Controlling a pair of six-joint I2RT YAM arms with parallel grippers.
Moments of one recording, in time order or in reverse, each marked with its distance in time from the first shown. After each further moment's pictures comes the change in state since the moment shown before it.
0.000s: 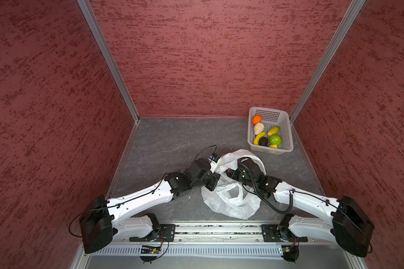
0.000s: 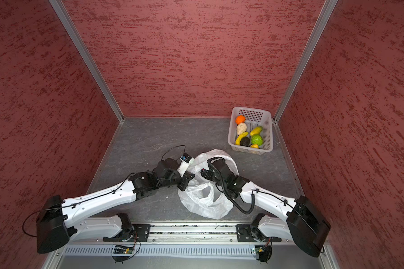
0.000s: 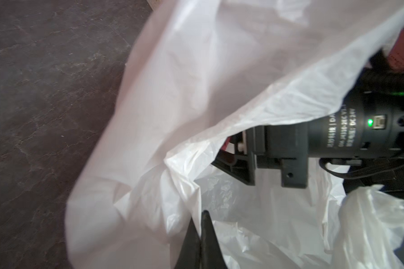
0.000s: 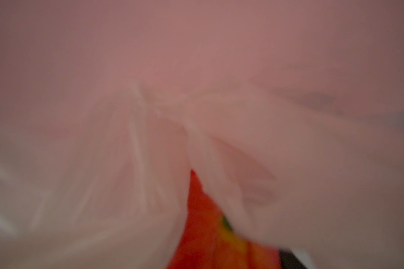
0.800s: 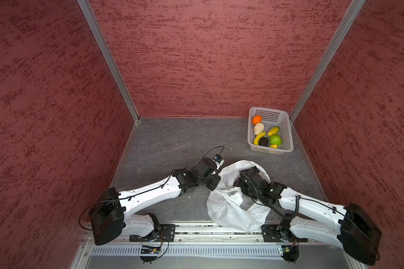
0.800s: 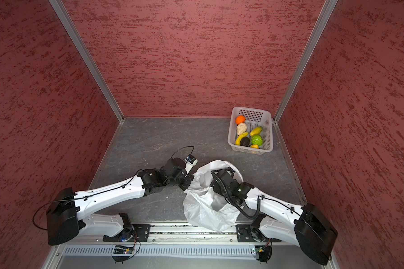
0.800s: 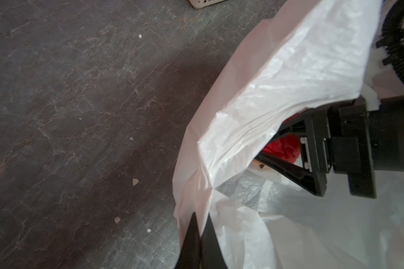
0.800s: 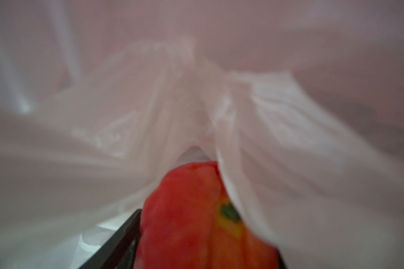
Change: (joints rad) left arm -0.009 0.116 0.064 -0.106 -0.047 0.068; right arm 0.019 -0.082 -0.088 -0.360 0.015 0.146
